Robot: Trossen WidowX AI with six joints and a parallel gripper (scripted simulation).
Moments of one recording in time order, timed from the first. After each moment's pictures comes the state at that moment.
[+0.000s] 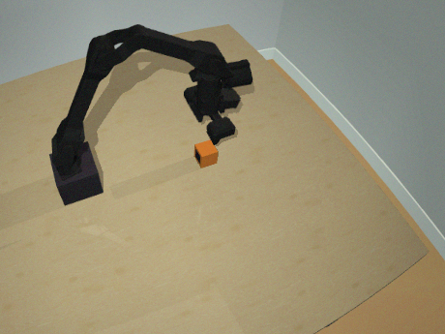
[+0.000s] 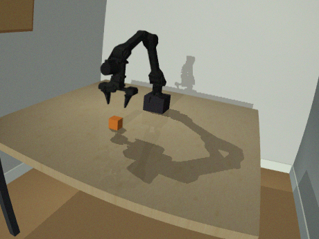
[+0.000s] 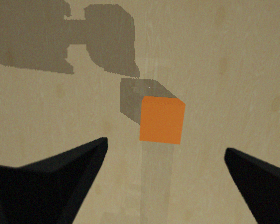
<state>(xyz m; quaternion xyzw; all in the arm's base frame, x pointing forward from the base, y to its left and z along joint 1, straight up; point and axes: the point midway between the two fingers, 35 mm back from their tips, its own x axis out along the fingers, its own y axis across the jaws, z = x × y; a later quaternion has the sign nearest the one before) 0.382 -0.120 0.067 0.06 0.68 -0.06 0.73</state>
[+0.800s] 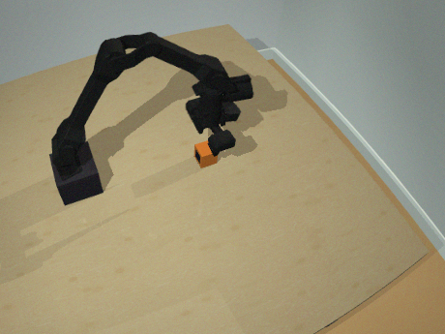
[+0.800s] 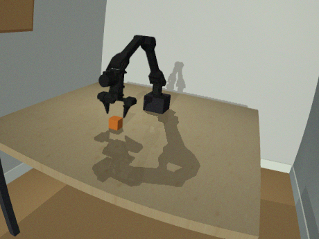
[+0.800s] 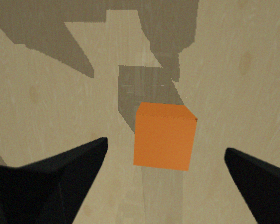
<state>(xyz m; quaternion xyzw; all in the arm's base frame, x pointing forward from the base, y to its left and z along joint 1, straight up) 0.388 -0.121 0.020 0.06 0.69 -0.06 0.72</state>
